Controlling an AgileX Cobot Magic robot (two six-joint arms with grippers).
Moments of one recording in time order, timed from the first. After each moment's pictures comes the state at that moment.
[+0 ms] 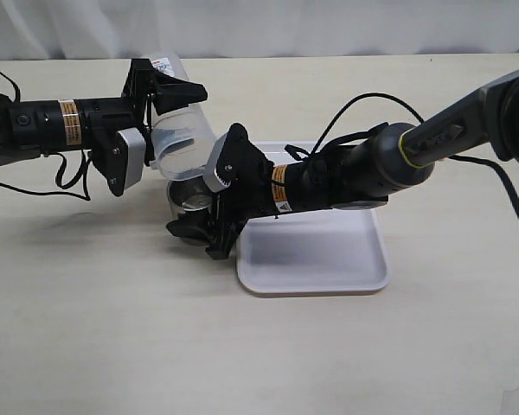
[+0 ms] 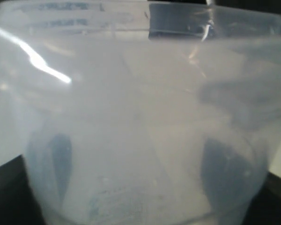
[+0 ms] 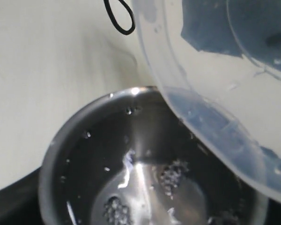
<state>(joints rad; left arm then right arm) -0.13 2.13 -1.04 1.20 -1.02 1.13 0.50 2.25 -1.15 -1.14 -0.78 0.53</state>
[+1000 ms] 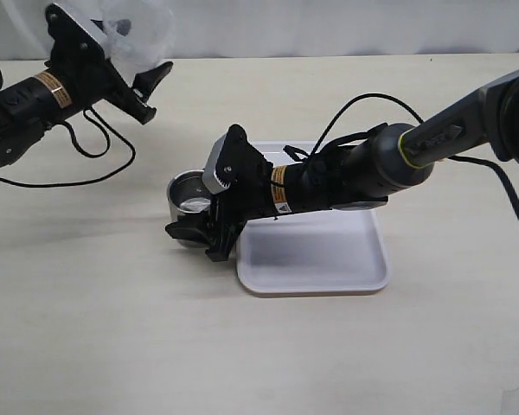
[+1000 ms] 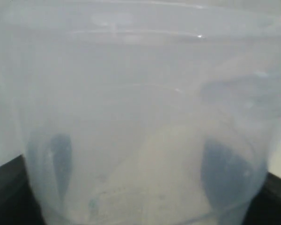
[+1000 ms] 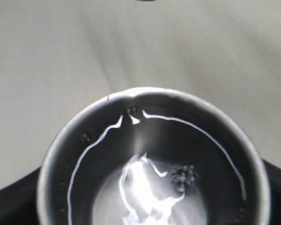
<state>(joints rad) -0.13 2.13 -1.04 0.57 -0.99 0.08 0.50 2.25 -1.15 -1.15 -0.79 0.53</state>
